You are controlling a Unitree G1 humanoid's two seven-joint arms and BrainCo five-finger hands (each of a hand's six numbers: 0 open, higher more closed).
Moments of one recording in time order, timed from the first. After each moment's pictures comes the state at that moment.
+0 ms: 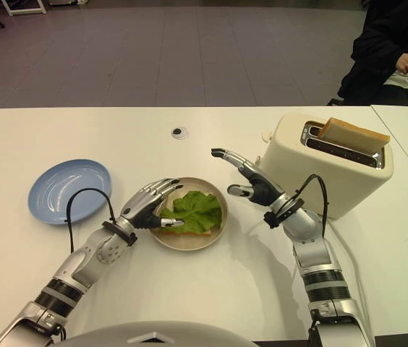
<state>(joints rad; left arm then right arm) -0.10 0.39 -0.39 0.13 0.74 -0.31 0.11 -0.16 -0.47 0.09 0.16 -0.12 -0.58 0.39</state>
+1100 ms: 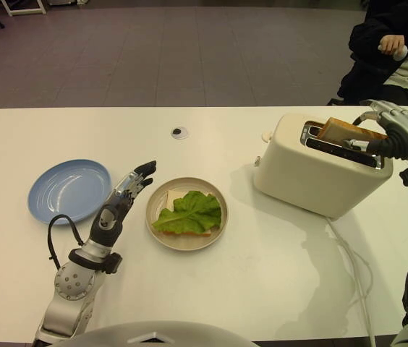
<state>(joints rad) 0.30 0.22 -0.24 -0.41 -0.02 -0.29 -0.15 -0.63 -1.07 0.05 1.03 -0.60 -0.78 0.01</state>
